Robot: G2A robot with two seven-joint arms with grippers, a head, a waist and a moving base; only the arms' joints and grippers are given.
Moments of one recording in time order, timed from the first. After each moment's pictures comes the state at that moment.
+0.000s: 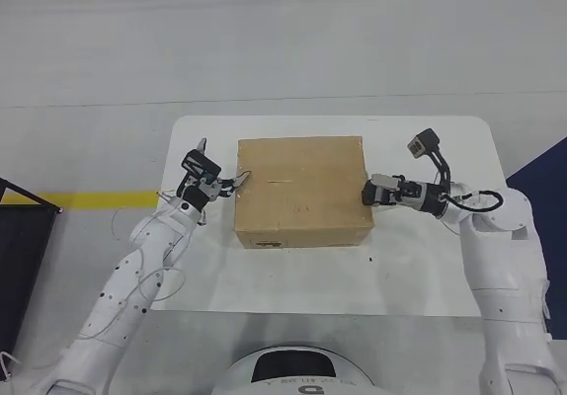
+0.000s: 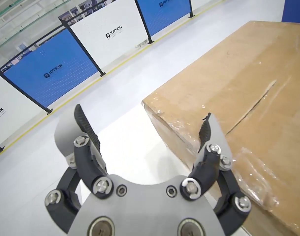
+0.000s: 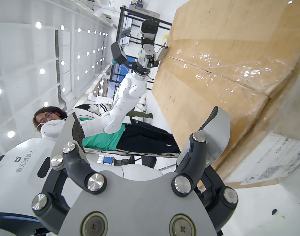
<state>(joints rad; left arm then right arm) 1.29 -1.18 -1.19 -1.42 1.56 -0.16 0.24 -1.28 -1.19 1.65 -1.47 0.26 -0.22 1.37</state>
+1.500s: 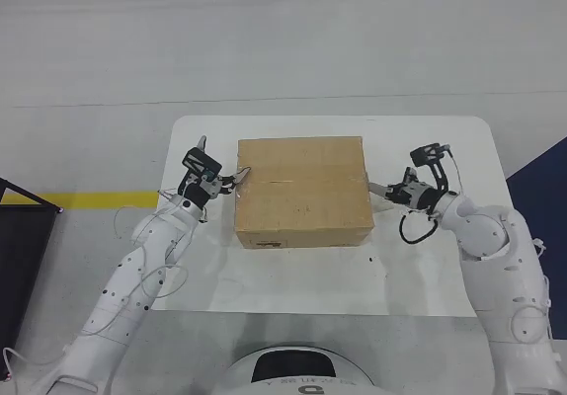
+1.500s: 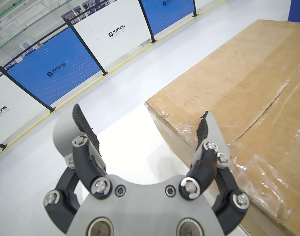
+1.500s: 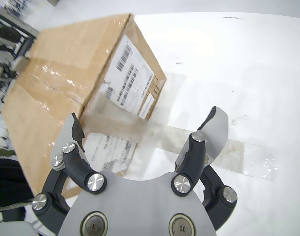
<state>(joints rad) 1.28 -1.18 -1.18 -1.40 1.55 -0.15 0.24 -1.39 -1.15 1.59 -1.55 -0.77 -0.51 0.74</state>
